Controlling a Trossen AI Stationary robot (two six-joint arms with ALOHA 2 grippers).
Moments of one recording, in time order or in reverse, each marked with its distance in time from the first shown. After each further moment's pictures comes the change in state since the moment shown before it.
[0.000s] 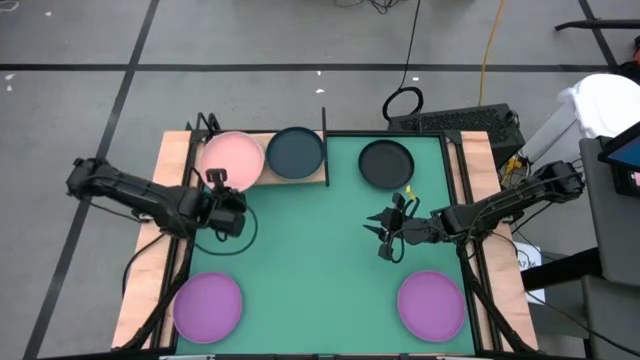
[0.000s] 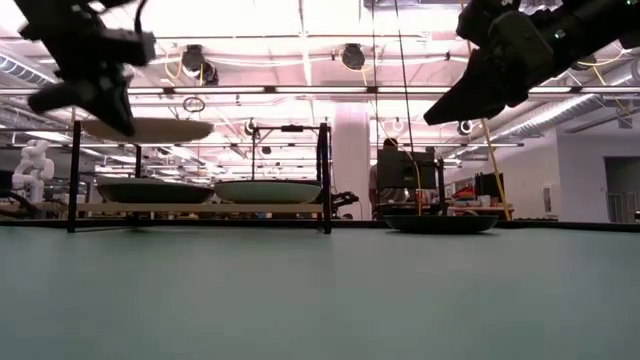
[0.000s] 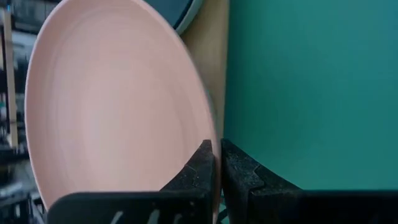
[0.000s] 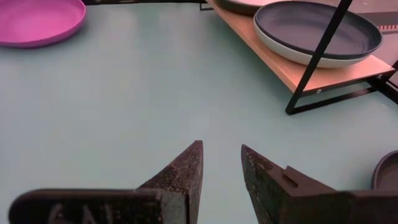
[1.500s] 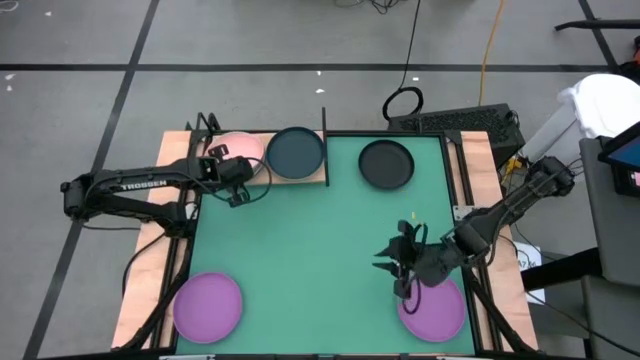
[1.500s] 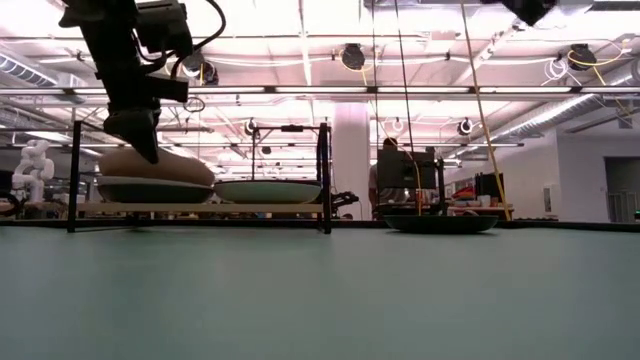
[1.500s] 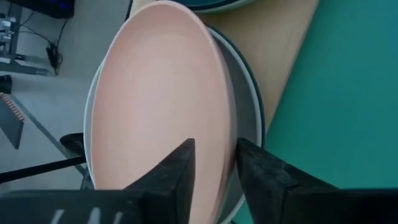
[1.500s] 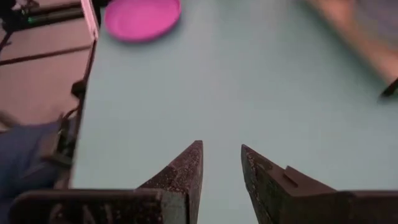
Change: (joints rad) left arm 0.573 0.001 -0.037 0.315 0.241 0.312; right arm 0.311 0.067 0.461 -0.570 -0.018 0.314
